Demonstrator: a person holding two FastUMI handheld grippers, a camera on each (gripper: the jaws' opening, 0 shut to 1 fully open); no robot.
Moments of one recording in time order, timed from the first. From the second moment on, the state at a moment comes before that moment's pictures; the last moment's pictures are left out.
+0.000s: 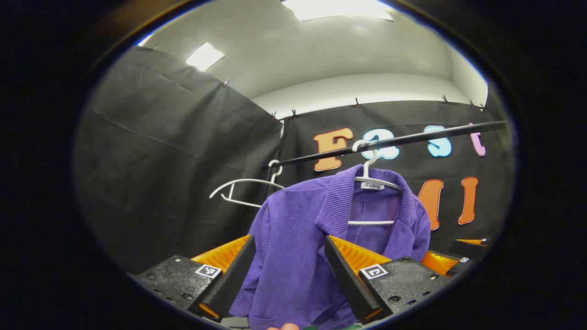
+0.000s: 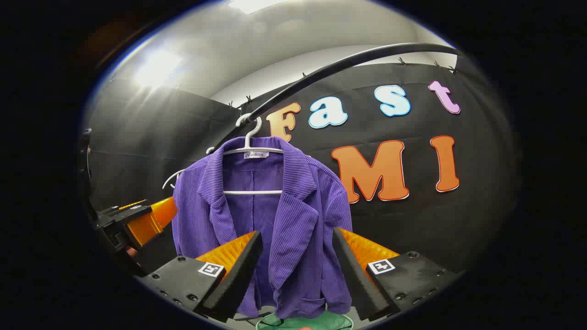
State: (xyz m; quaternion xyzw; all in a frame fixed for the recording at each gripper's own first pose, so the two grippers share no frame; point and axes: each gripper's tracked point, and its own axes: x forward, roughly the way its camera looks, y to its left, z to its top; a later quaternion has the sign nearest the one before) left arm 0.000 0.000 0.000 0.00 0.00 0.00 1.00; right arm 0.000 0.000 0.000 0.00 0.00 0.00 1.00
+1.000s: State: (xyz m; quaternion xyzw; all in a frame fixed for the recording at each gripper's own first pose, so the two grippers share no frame) left arm -0.022 0.033 -0.012 0.01 0.02 0.03 1.00; right arm 0.026 -0.017 -0.008 0.01 0.00 0.02 1.00
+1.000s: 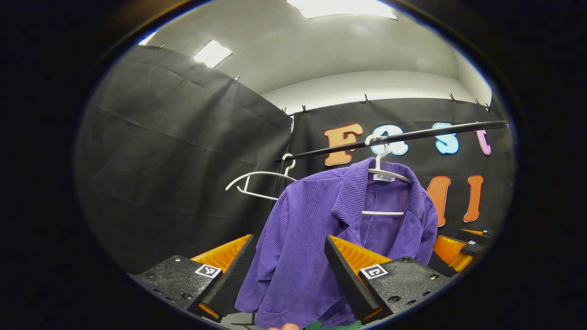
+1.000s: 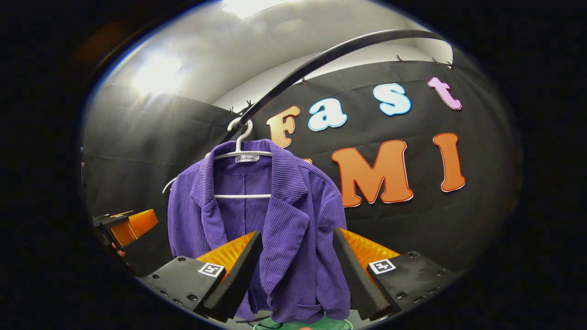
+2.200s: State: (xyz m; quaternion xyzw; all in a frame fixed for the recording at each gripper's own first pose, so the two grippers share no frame) left arm -0.006 -0.063 -0.078 -0.08 0.10 -0.10 0.99; right arm 0.067 -0.074 0.016 -0.01 -0.03 -0.01 1.00
